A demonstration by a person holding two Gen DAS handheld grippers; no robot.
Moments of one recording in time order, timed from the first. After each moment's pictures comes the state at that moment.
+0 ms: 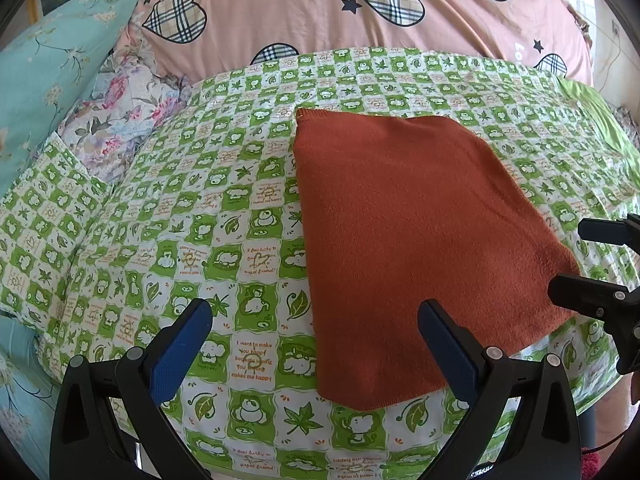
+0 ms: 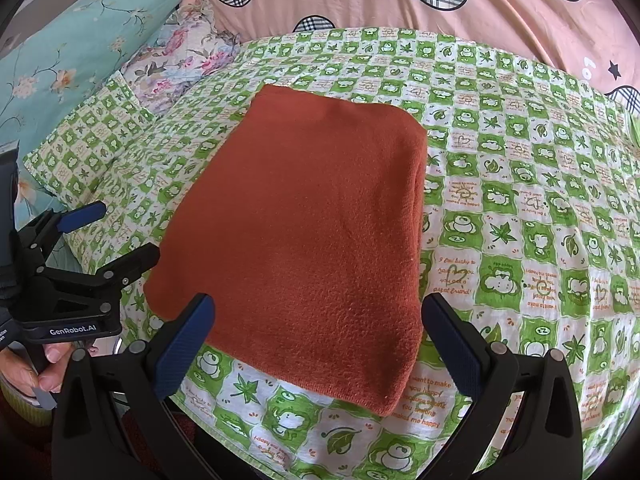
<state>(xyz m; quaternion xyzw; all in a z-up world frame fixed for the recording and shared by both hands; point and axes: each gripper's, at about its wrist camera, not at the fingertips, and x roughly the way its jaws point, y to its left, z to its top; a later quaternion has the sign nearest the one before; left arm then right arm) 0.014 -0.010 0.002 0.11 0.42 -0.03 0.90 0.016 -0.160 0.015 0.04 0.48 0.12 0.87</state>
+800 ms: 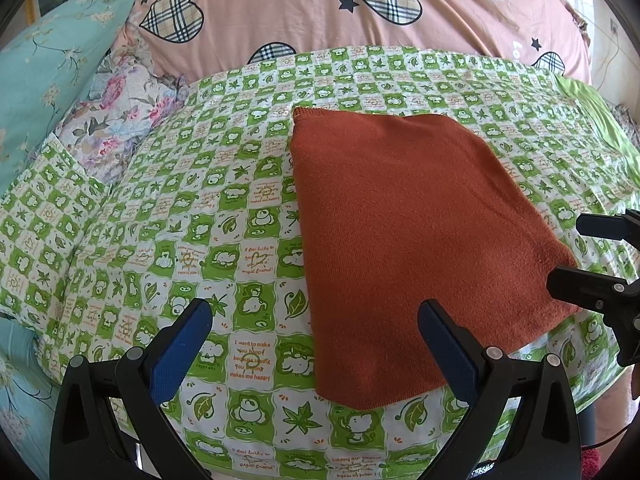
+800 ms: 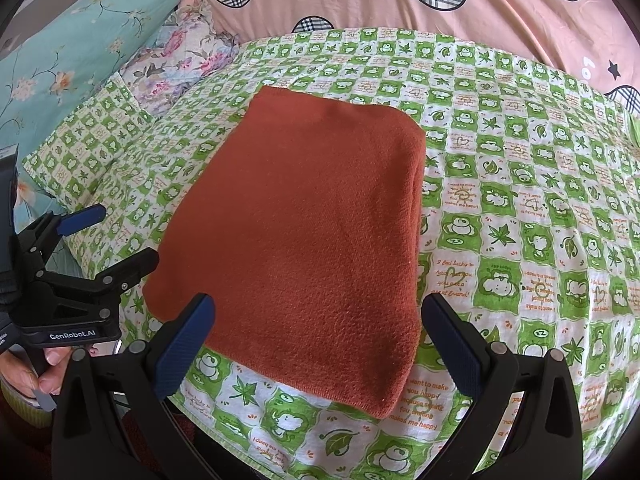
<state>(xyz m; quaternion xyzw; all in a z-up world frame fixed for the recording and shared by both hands) 0.014 -0.011 0.000 0.11 0.42 -0.04 0.90 0.017 -0.162 0.015 0.04 0.48 0.12 0.87</state>
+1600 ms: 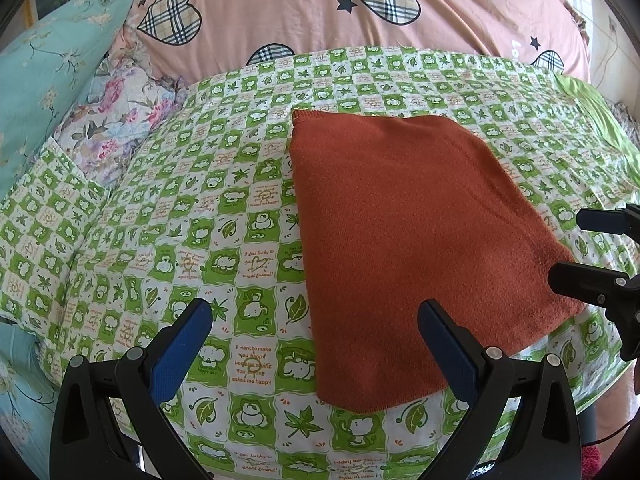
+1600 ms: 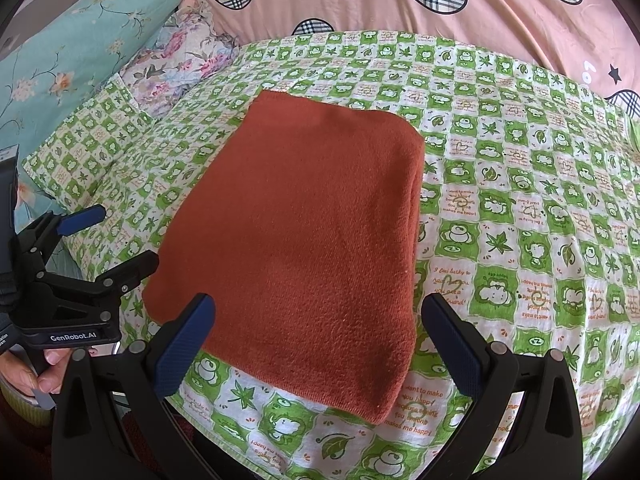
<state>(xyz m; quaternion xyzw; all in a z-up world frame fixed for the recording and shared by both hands) 0.017 -0.012 0.002 0.11 0.42 -0.04 0.90 0.021 -0.164 0.017 0.04 0.48 0.11 0.87</state>
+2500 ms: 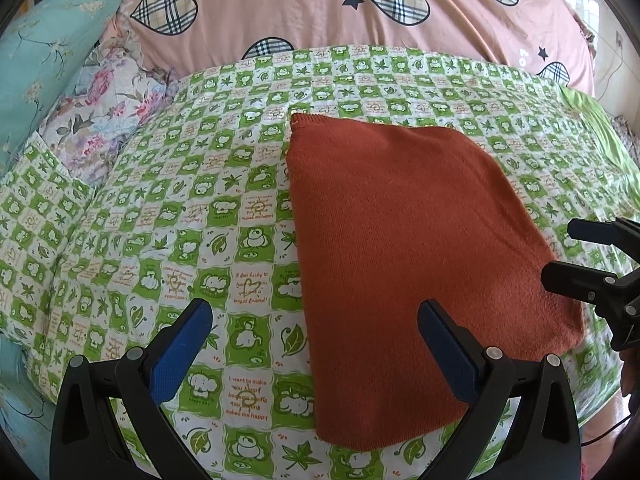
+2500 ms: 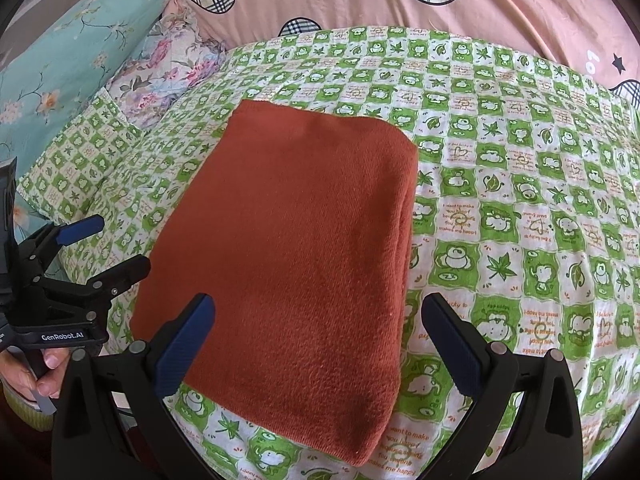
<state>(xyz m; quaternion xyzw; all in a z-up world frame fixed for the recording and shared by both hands) 0.061 0.002 0.005 0.09 0.43 -0.06 0.89 0.054 -0.176 0.011 0.06 0.48 0.11 0.87</state>
